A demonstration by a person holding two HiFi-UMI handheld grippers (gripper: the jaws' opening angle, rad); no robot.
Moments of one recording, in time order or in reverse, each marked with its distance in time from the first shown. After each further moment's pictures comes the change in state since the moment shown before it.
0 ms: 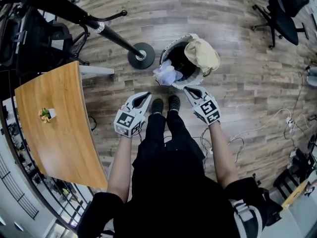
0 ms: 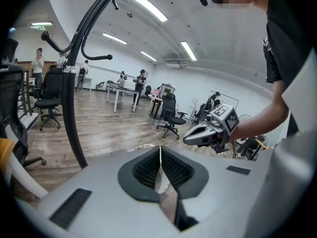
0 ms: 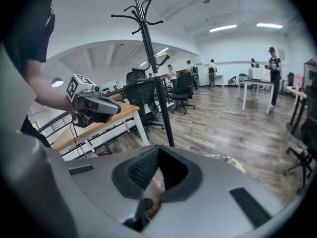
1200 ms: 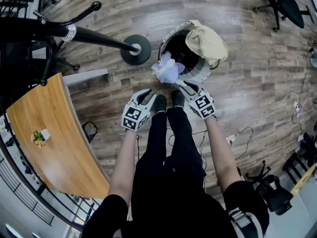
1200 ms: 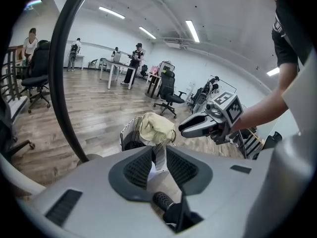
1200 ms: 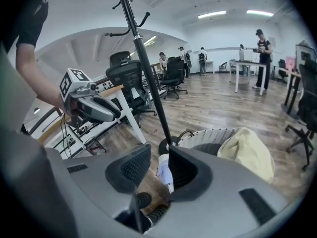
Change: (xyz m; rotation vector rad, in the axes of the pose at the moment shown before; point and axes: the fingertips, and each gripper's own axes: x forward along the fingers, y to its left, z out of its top) left arm 0.092 0.074 -0.160 -0.025 0.219 -0.089; right arm 0.126 -0.030 -0.124 0.115 0.098 -0.069
